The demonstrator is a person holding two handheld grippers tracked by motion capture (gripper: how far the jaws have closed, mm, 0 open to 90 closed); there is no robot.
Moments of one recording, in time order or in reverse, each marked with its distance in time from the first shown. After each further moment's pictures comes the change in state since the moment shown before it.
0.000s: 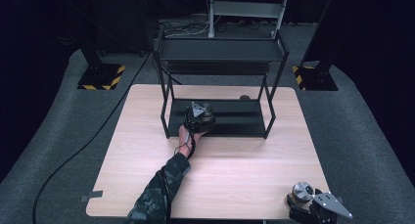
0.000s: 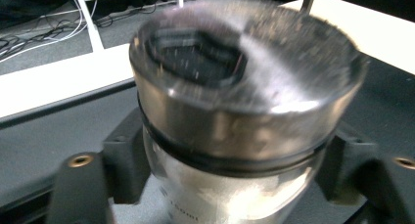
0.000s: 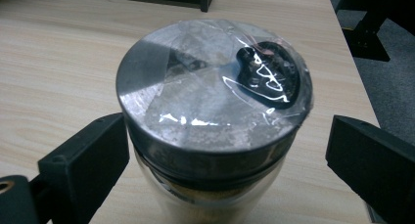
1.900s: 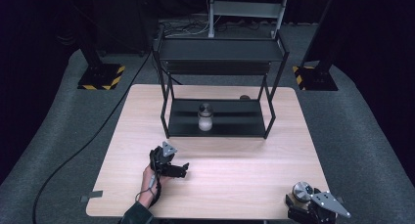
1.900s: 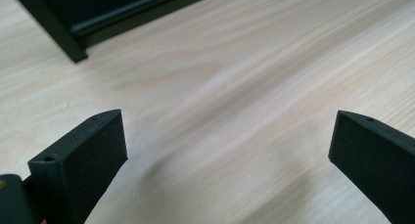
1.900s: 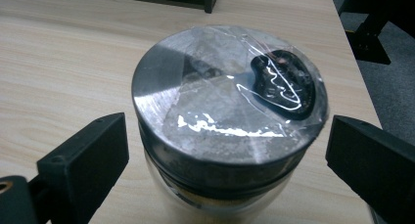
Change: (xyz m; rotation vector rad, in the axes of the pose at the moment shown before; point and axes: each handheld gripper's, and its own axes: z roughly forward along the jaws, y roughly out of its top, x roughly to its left) left arm -0.001 -0.059 -0.142 0.303 0.018 -0.003; right arm 0.003 0.003 0.001 0.001 0.003 -0.018
